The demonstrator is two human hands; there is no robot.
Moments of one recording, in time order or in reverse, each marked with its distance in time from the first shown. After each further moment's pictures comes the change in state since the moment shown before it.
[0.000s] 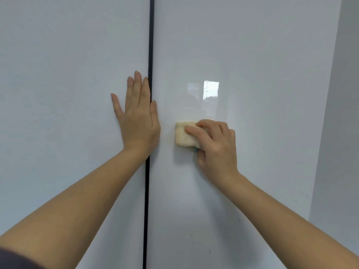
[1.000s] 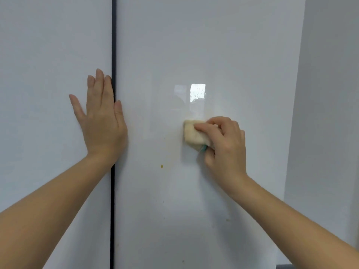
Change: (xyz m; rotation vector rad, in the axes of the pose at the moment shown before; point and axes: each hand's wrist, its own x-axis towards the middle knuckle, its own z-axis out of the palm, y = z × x) left_hand 0.000 0.004 0.007 -0.007 0.082 -0.024; right_hand -0.004 0.058 -0.050 -0.014 -0.012 0.150
